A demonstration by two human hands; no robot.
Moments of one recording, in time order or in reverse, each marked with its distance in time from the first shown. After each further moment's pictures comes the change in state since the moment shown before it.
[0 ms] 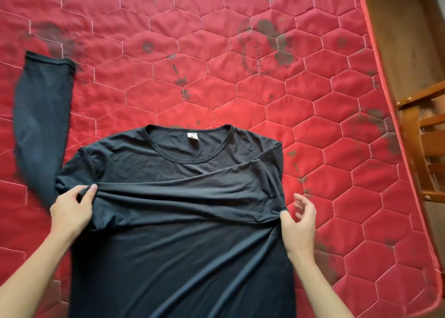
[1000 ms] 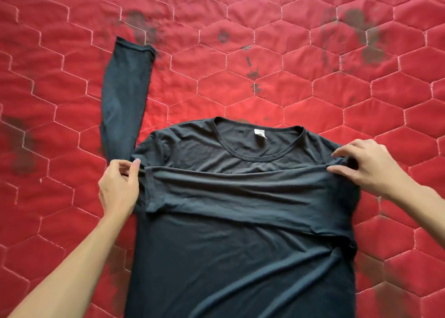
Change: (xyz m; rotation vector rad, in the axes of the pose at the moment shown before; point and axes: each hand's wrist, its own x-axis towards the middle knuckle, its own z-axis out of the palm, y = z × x) left_hand 0.011 -0.028 -0.028 -0.174 0.295 -0.057; right_hand 0.137 -0.109 0.035 -0.950 -0.520 -0.879
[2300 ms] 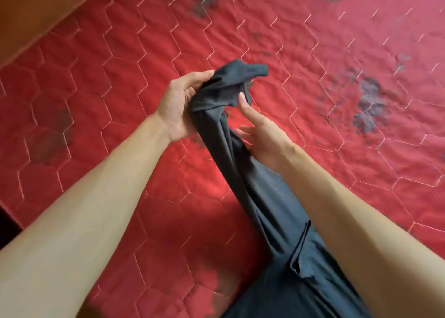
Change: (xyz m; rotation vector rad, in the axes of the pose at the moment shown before) left_hand 0.184 -0.097 -0.254 -1.446 -0.363 -0.343; right_hand 0.144 -0.659 0.023 1.250 -0.875 0.000
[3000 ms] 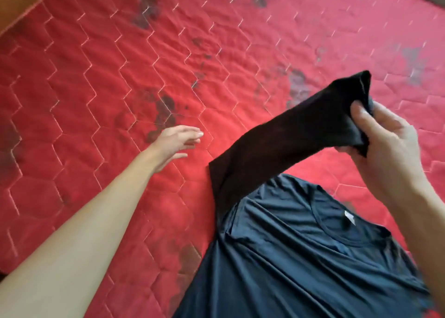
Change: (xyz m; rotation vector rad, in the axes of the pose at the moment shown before) left_hand -0.017 -0.083 0.050 0.692 0.050 -0.183; right_hand -0.232 -0.034 -0.144 -0.185 0.599 -0.629
